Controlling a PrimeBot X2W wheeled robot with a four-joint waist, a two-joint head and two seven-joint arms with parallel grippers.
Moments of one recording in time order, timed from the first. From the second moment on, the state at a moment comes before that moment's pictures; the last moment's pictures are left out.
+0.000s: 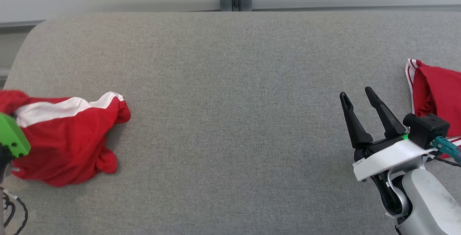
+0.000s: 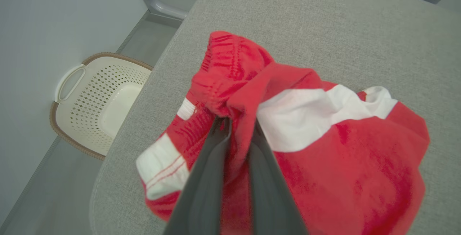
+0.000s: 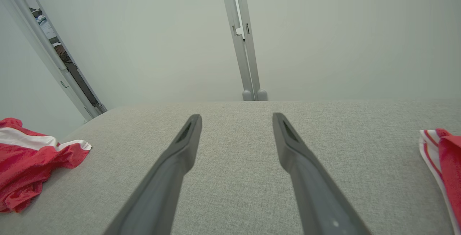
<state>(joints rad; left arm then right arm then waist) -0.59 0.47 0.05 0.77 -0.47 -0.12 0.42 -0.25 -0.31 0.27 0.19 0.52 0.13 -0.26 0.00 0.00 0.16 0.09</state>
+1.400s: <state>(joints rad) -0.37 0.06 -0.41 0.57 -0.43 -0.07 -0.03 -0.20 -0.32 0.19 0.23 0.52 0.13 -0.26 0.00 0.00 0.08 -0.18</state>
